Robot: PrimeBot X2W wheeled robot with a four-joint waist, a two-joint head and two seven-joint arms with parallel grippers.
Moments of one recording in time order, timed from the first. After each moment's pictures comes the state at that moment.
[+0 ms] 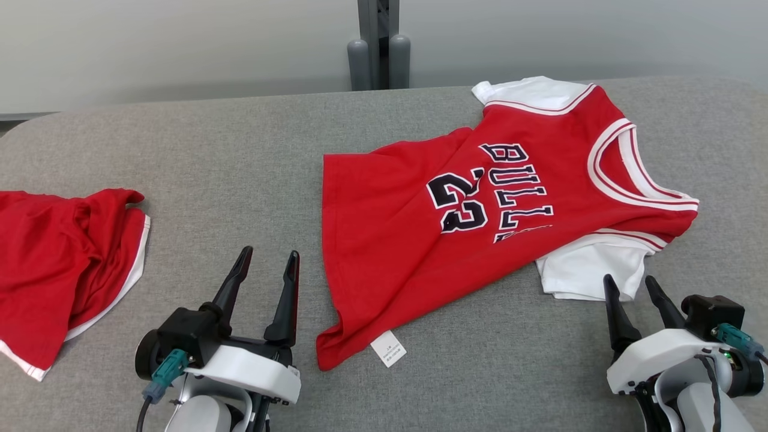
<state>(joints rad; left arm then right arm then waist) -0.15 0.05 -0.21 0.25 -0.29 -0.05 -0.26 -0.29 -0.10 0.03 0.67 0.27 0.13 -0.24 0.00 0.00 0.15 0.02</state>
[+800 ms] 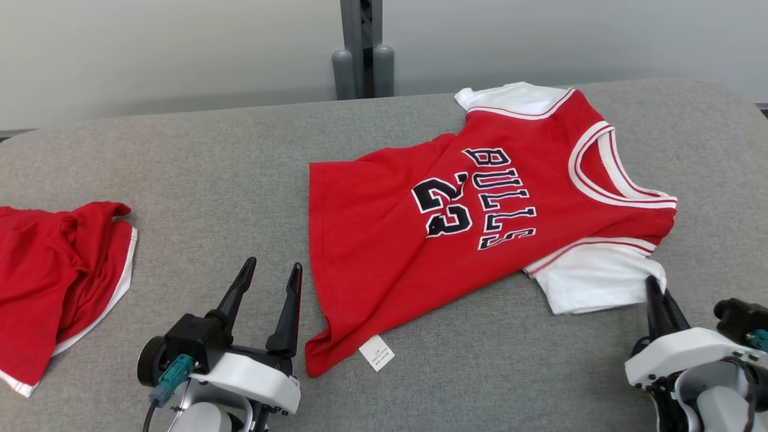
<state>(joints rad) -0.15 0.05 -0.20 0.29 -0.26 -0.07 -0.26 -0.30 -0.08 -0.05 0.69 0.38 0.13 -0.24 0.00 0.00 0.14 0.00</state>
